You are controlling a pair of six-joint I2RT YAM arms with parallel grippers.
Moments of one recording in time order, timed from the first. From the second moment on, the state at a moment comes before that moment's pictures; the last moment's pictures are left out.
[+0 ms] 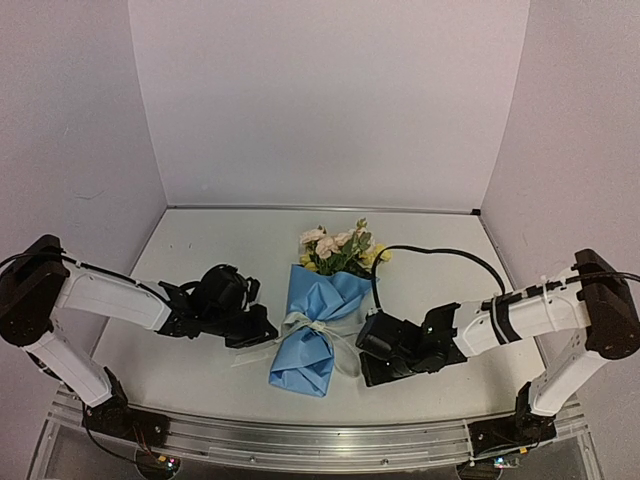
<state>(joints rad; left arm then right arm) -0.90 1.53 0.67 0.06 0.14 -0.97 1.19 1.61 0.85 -0.46 0.30 0.86</state>
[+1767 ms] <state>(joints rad) -0.53 1.43 0.63 -0.09 0.23 -0.84 0.98 1.64 0.91 -0.59 0.44 0.87</state>
